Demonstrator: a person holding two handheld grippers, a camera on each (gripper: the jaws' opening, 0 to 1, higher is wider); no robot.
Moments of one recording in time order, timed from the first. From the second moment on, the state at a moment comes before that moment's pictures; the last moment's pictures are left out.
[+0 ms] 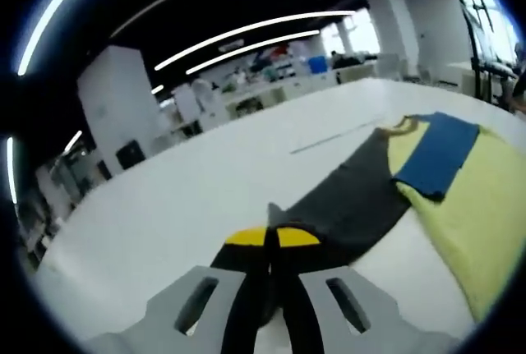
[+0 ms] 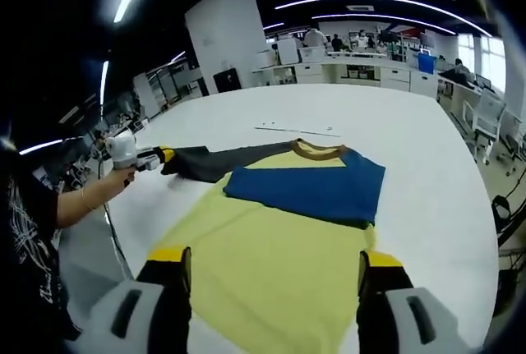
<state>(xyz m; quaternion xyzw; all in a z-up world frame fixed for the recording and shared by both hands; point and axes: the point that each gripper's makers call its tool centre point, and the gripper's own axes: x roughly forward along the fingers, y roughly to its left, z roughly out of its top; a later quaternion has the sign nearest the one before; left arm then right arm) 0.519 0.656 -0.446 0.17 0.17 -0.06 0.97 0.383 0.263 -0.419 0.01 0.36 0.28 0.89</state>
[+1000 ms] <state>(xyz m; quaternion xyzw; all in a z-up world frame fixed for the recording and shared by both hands) 0.573 0.524 -0.393 0.13 0.11 -0.14 0.97 0.373 0.240 -0.433 0.02 0.38 0.26 0.89</state>
